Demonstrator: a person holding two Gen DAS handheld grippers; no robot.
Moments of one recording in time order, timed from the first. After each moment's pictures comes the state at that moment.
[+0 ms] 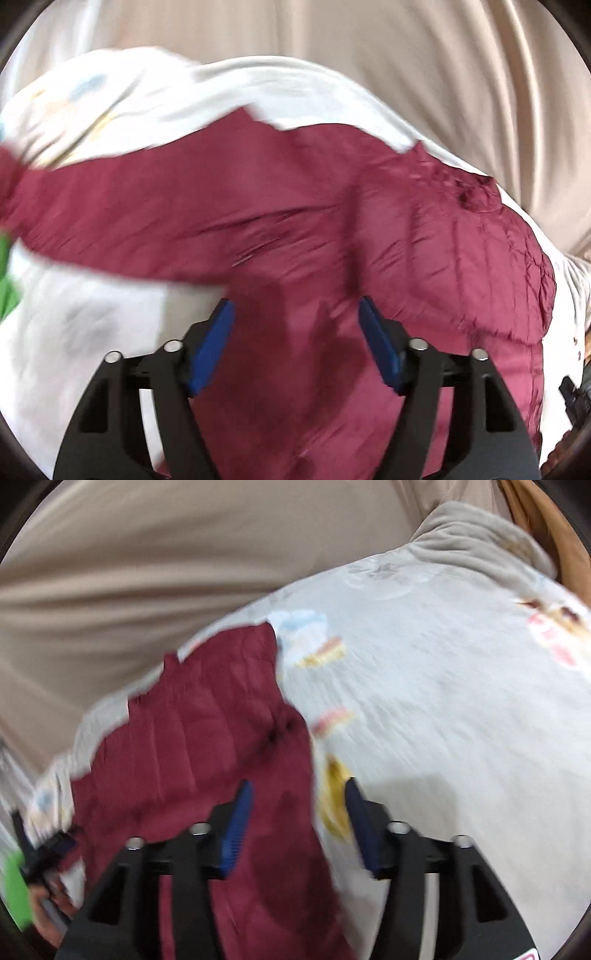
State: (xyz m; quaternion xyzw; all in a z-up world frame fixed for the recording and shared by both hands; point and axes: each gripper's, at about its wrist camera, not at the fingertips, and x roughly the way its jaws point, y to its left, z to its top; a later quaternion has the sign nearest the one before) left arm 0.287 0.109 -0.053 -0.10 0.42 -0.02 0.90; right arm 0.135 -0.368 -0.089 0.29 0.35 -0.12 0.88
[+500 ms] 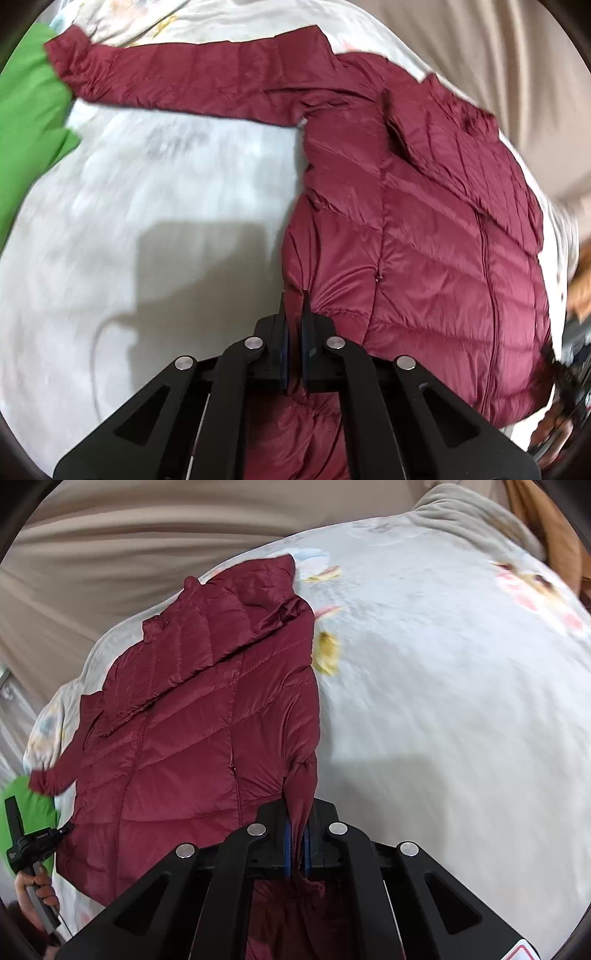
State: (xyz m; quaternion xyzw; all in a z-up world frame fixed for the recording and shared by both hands) left arm 0.171 0.135 -0.077 -0.11 0.54 -0.06 0.83; right arm -0.001 -0.339 -0.100 0.26 0.42 -0.10 0.86
